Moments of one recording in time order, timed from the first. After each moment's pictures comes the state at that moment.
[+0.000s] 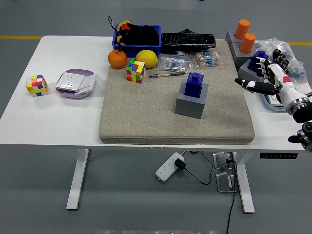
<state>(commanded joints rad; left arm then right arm) -0.10 0.28 -0.49 -0.28 0.82 -0.19 0.13 0.51 -0.36 1.04 1.14 -1.25 -0.15 -0.05</state>
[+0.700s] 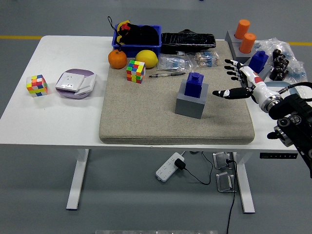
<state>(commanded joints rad) -0.10 0.28 -0.48 -0.28 0.82 -0.20 0.13 0.62 -0.27 0.91 1.02 -1.22 -0.12 -0.04</state>
